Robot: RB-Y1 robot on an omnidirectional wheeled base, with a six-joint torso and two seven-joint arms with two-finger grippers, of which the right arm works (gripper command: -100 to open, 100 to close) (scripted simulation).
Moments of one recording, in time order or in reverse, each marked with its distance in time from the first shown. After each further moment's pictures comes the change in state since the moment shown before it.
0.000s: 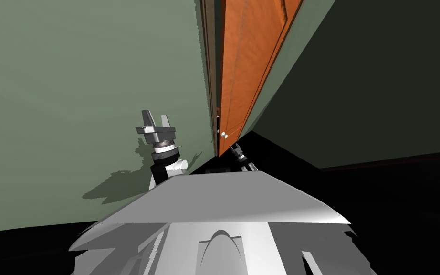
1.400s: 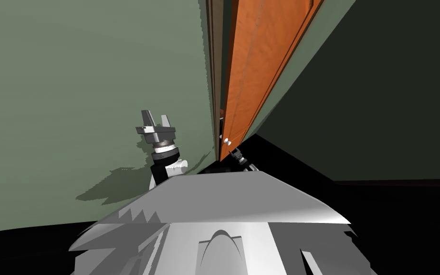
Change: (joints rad) arm -0.106 -0.050 0.005 0.312 0.094 -0.127 0.177
